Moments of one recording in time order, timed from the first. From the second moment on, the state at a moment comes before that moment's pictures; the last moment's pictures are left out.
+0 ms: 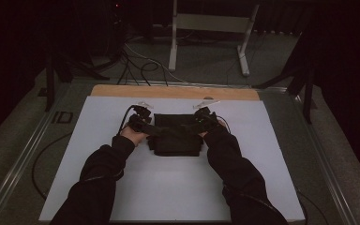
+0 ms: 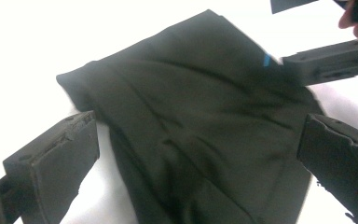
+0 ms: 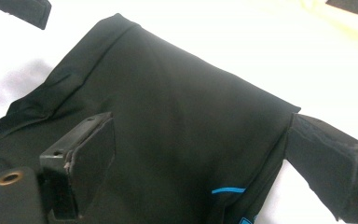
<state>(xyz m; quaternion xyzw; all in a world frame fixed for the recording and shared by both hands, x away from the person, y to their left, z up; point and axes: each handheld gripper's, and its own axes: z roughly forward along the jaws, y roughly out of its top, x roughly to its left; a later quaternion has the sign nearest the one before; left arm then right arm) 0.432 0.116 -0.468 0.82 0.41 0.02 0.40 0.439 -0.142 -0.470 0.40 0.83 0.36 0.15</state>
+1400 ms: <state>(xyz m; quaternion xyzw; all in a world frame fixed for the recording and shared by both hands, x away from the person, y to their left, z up) 0.375 0.138 -0.446 0.84 0.29 0.03 0.46 0.402 -0.147 -0.447 0.34 0.84 0.40 0.15</state>
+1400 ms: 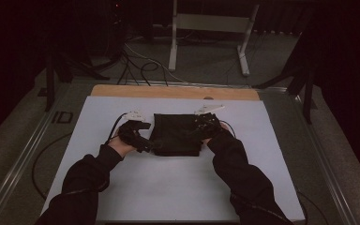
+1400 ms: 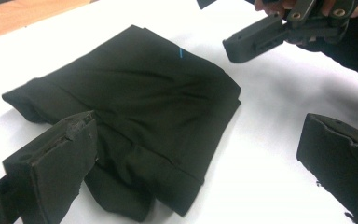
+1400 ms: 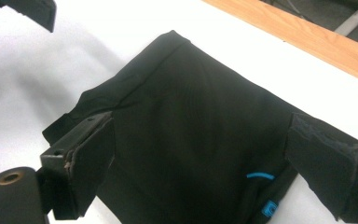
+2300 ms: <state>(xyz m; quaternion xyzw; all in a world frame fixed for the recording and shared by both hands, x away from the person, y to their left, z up) 0.315 0.160 -0.466 0.85 0.27 0.02 0.46 0.346 -0.180 -0.468 0.33 0.84 0.41 0.12</state>
